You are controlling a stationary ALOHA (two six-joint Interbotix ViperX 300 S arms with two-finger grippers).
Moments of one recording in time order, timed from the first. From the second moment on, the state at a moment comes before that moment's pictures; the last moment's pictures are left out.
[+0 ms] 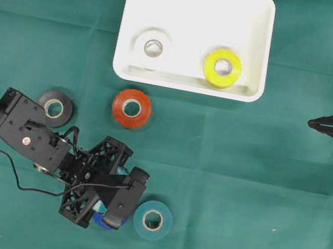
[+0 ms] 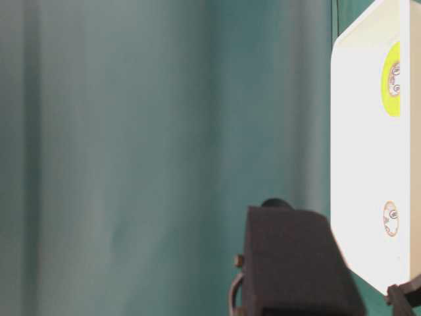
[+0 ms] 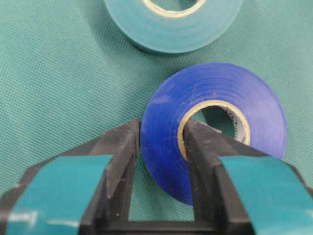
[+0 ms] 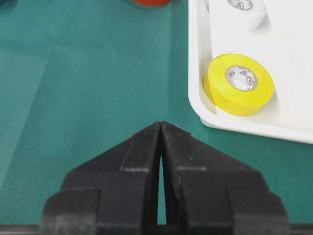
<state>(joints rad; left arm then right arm) -0.38 0.21 0.55 -0.03 0.23 -0.01 -0.03 -1.13 1.50 -0.05 -0.04 0.00</state>
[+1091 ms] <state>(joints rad) -0.34 0.00 0.55 -0.02 0.41 0.04 -0.03 -1.13 1.50 -0.05 -0.04 0.00</state>
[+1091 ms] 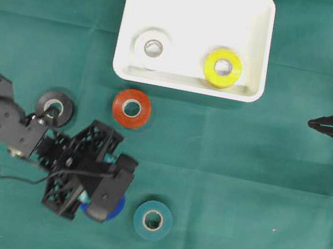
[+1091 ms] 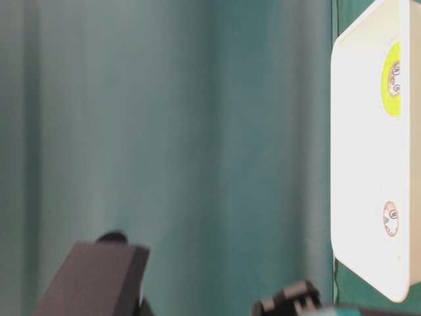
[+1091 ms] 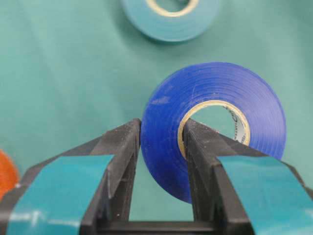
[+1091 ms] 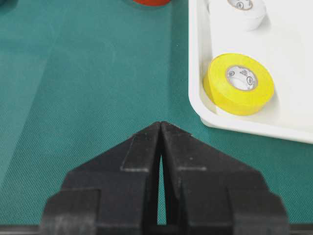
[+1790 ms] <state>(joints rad) 0.05 0.00 0.54 -0.02 0.33 0.38 -0.03 -1.13 1.51 -0.05 -0.04 0.00</state>
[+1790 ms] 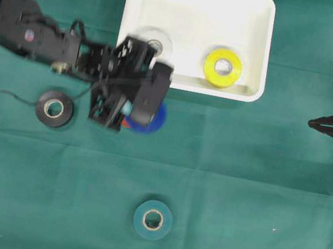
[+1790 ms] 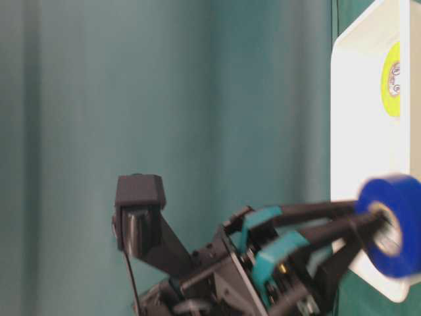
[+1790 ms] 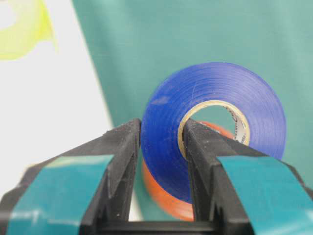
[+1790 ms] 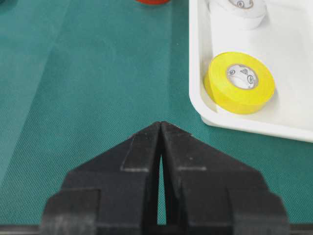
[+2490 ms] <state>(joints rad) 0.27 0.20 0.36 -0.02 0.26 0.47 -0.03 -1.13 1.51 -0.05 -0.05 0.00</state>
